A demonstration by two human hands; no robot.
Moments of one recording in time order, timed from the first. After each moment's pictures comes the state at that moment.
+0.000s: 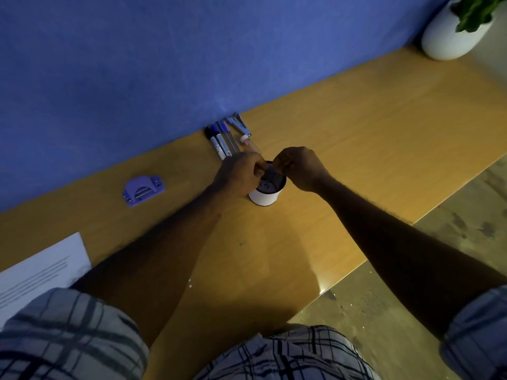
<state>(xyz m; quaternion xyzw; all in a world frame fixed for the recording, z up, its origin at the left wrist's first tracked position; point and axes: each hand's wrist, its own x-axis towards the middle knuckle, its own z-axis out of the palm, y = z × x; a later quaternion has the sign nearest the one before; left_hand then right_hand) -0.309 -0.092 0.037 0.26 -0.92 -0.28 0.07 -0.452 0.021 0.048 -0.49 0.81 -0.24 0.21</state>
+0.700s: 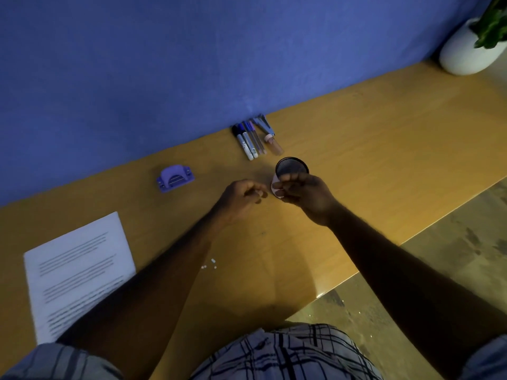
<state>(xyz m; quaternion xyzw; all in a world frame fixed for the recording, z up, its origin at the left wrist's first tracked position) -0.203 -0.066 0.024 0.33 -0.73 -0.59 0.08 -0.363 0.056 0.046 -0.20 0.61 -0.57 0.52</state>
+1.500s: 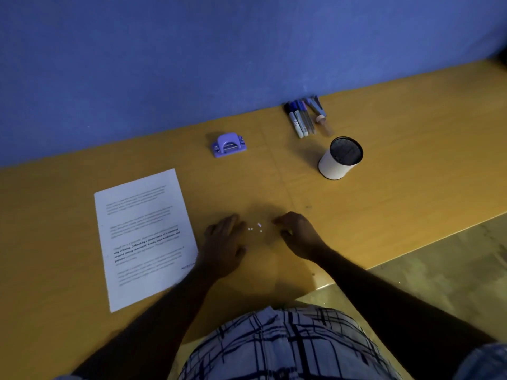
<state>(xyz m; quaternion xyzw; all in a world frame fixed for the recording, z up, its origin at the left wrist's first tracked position) 0.015 0.003 -0.058 0.35 -0.92 -0.18 -0.08 -0.204 0.091 -0.036 -0.56 0.75 -0.17 0.31</state>
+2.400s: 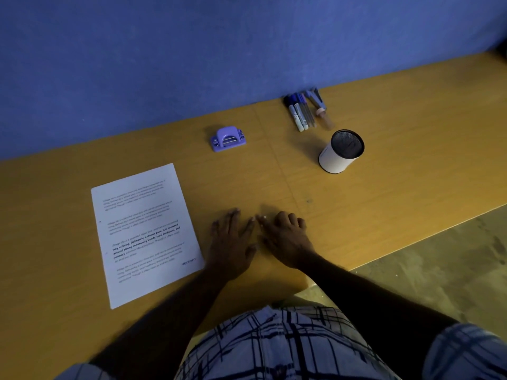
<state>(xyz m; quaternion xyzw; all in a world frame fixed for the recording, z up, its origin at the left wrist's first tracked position) 0.007 0.020 -0.072 0.35 -0.93 -0.11 -0.08 -0.171 0.099 -0.064 -0.64 0.75 0.01 0.18</state>
